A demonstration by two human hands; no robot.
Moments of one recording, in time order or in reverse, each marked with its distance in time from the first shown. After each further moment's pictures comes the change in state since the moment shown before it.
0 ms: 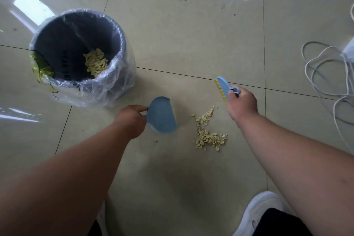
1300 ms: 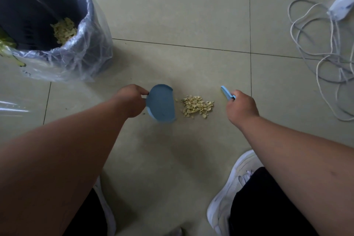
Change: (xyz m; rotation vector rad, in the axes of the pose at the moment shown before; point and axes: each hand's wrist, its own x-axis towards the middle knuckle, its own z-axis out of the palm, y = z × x) left_hand -0.018 0.022 0.038 0.306 -0.194 0.070; right_hand -0.058 0.111 -0.036 -0.451 -0.101 -0.002
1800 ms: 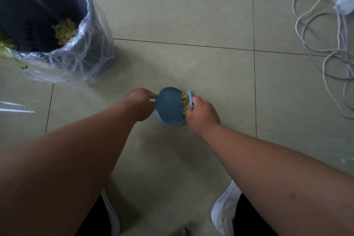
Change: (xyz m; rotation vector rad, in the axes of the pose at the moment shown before) left_hand -0.003 0.011 0.017 -0.095 -0.060 -0.019; right_hand -0.057 -0.093 0.057 0.077 -0.153 -0.198
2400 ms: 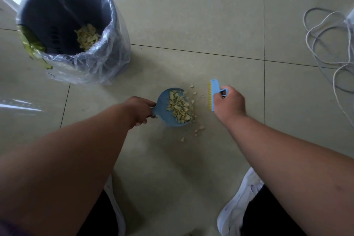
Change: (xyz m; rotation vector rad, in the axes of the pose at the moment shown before) left_hand -0.011 -0.035 -0.023 -0.355 -0.113 -0.310; right_hand 0.030 0.006 -0.042 0.215 0.293 0.100
